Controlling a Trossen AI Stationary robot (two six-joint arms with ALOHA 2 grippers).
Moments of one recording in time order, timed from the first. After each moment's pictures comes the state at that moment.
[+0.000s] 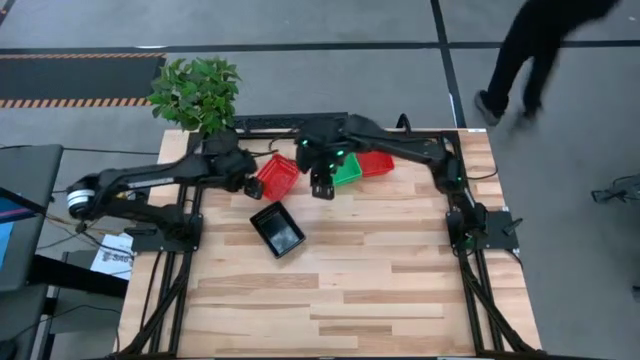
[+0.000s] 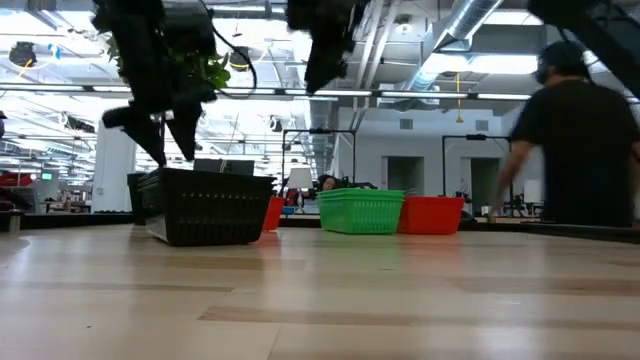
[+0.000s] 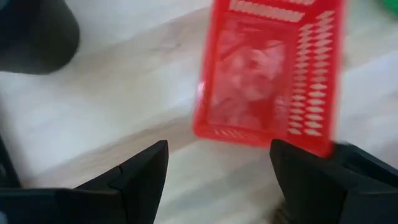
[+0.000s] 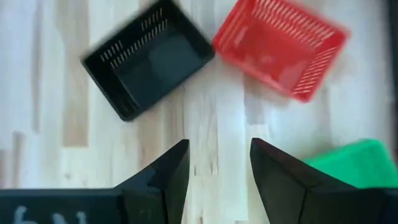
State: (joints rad) left arm 0.39 1.15 0.81 -0.83 -0.23 -0.74; right arm -0.23 2.16 2.35 -1.29 -0.16 -0.16
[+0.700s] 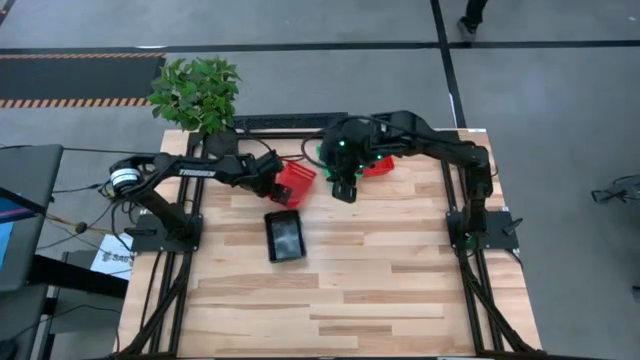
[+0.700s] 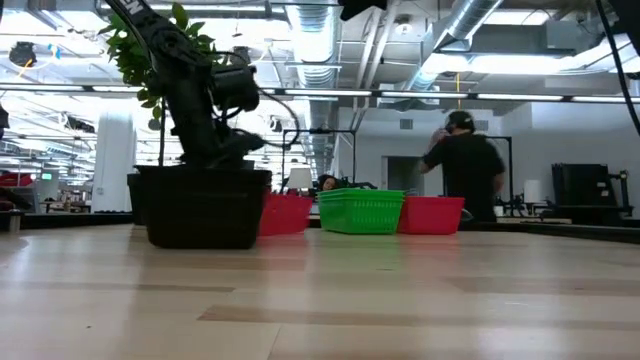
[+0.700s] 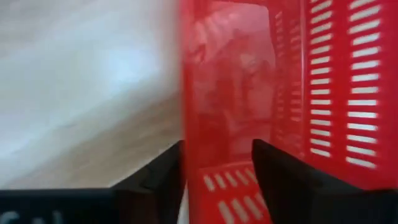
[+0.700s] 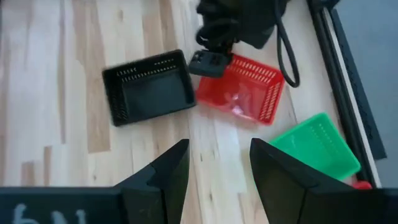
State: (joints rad) left arm 0.44 1.55 0.81 -0.41 0.05 -0.66; right arm -0.12 1.92 2.35 -1.37 0.03 0.03
